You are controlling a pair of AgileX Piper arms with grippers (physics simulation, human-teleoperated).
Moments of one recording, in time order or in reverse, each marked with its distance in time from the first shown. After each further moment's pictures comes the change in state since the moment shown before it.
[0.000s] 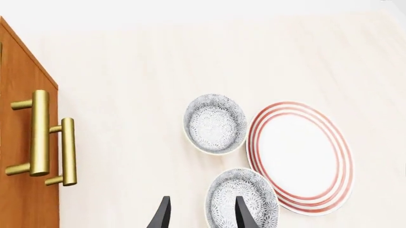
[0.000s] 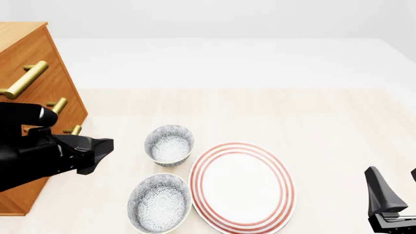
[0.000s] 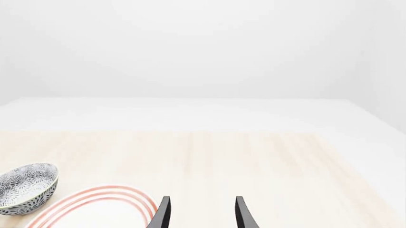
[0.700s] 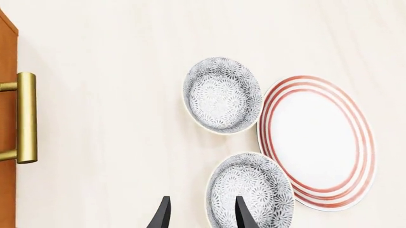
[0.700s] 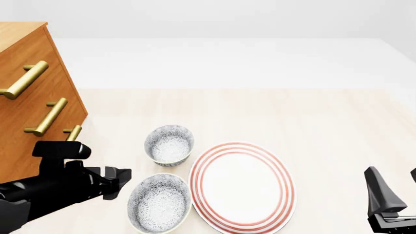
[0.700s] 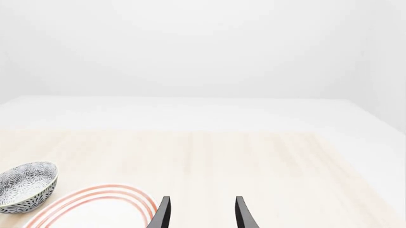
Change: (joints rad) left arm -0.037 0.136 0.241 -0.264 -0.104; right arm 0.001 0.003 0.001 -0.001 -0.006
